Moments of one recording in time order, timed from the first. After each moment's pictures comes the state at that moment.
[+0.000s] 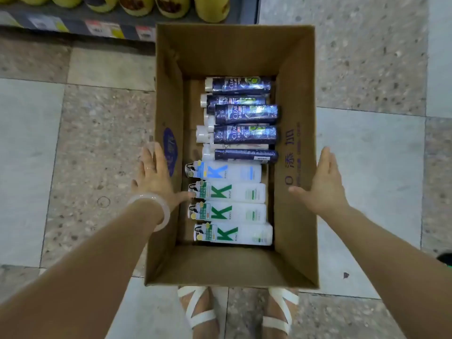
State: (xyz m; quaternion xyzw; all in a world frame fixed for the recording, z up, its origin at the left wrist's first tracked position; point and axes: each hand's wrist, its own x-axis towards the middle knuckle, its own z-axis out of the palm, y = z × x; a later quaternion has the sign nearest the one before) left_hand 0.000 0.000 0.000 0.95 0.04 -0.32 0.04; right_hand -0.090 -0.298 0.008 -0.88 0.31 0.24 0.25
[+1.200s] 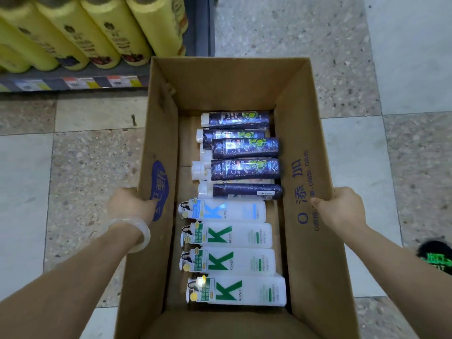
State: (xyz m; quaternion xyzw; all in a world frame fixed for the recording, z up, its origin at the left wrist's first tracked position) left_hand 0.012 -0.057 0.072 0.94 0.19 -0.22 0.19; right_hand -0.126 -0.370 0.076 -0.78 0.51 0.20 0.31
